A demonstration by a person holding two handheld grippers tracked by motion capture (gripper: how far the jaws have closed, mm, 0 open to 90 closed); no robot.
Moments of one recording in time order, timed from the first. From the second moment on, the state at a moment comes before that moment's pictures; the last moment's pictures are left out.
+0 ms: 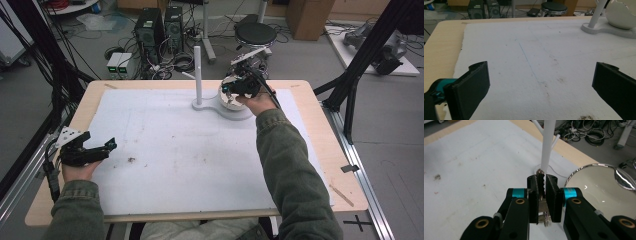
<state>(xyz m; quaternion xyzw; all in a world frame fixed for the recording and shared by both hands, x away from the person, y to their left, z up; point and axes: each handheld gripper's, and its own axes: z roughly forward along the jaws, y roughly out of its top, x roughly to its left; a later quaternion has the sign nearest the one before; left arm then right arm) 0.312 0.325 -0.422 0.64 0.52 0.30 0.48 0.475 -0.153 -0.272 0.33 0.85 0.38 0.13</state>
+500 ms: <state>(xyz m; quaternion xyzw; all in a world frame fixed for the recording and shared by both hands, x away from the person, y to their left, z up) 0.313 0.327 -0.423 0.64 0.52 0.30 0.49 0.493 -0.125 -0.242 0.31 0.85 0.41 0.12</state>
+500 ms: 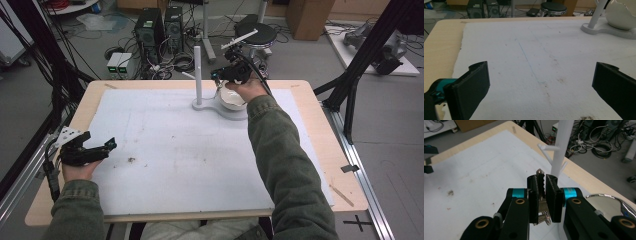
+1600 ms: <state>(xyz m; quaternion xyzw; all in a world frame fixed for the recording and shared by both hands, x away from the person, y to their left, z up) 0.315 0.328 -0.424 0.63 0.52 0.29 0.49 0.517 -0.075 -0.204 0.28 0.86 0.42 0.12</state>
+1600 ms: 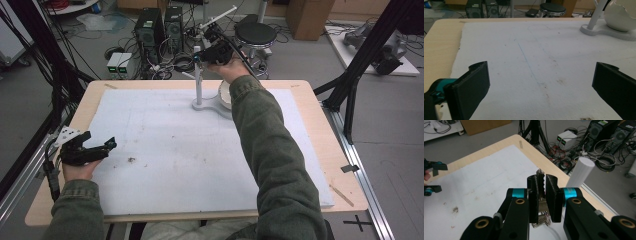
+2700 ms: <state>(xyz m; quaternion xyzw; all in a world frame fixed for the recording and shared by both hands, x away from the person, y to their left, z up) 0.316 0.329 -0.424 0.63 0.52 0.29 0.49 0.550 -0.062 -0.228 0.31 0.84 0.42 0.14</state>
